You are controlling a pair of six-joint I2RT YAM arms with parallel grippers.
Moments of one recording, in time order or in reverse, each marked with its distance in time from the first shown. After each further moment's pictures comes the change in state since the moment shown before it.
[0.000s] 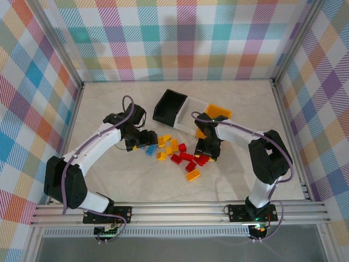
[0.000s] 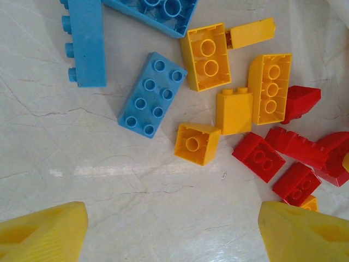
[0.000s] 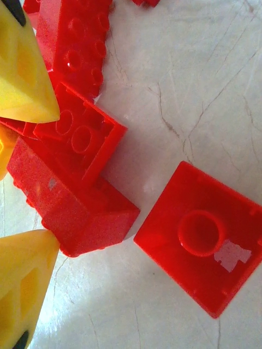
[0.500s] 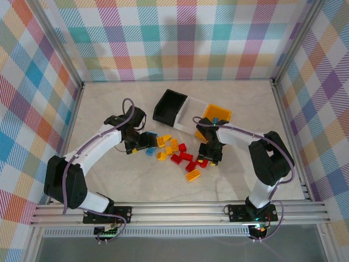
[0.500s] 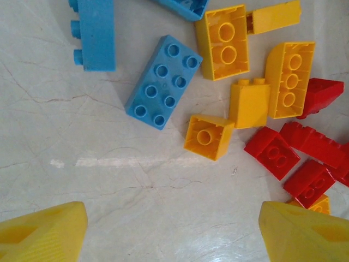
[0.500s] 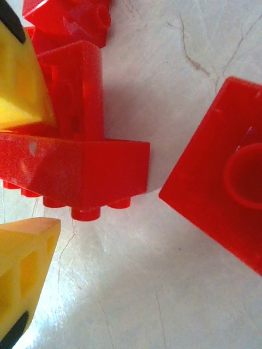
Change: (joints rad) left arm 0.001 -0.001 -0.043 0.006 0.005 -0.020; right arm 0.000 -0.022 -0.082 0.026 -0.005 -0.001
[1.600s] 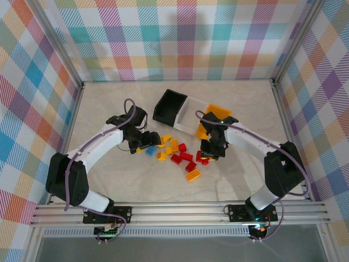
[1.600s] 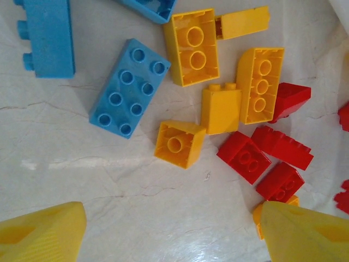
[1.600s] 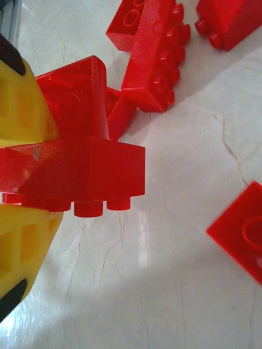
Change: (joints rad) left arm 0.001 0.032 -0.007 0.077 0.083 -0.034; right arm 0.000 -0.141 0.041 -0.088 -0.050 -0.151
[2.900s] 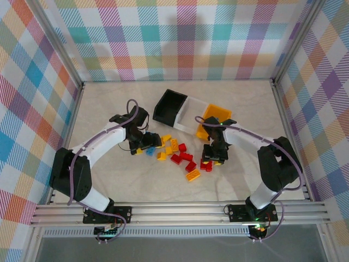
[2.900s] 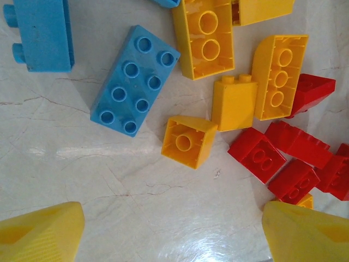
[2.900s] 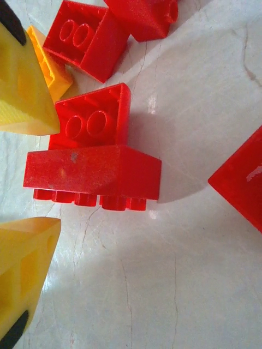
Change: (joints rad) left arm 0.000 0.052 0.014 -0.026 0.010 0.023; right arm -0.049 0.045 -0.069 0.018 0.029 -0.101
